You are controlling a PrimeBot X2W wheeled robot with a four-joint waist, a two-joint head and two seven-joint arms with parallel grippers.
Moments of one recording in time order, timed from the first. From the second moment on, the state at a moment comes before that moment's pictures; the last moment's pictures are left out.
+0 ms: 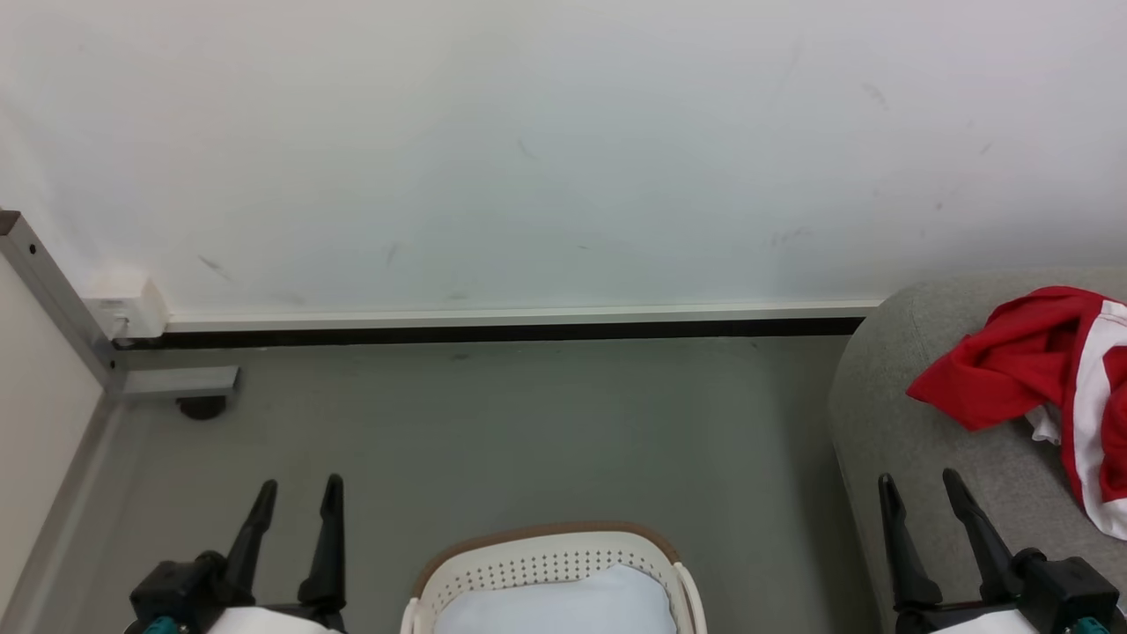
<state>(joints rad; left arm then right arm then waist) -0.07 0.10 -0.01 0.25 -0.27 -0.12 -0.26 -0.07 -0.08 0.09 0.27 0.30 0.13 -0.26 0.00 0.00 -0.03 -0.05</state>
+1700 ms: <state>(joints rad) -0.06 0.07 0.05 0.28 -0.88 -0.13 -0.09 -0.06 -0.06 0.01 0.28 0.90 0.13 -0.09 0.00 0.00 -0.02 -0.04</state>
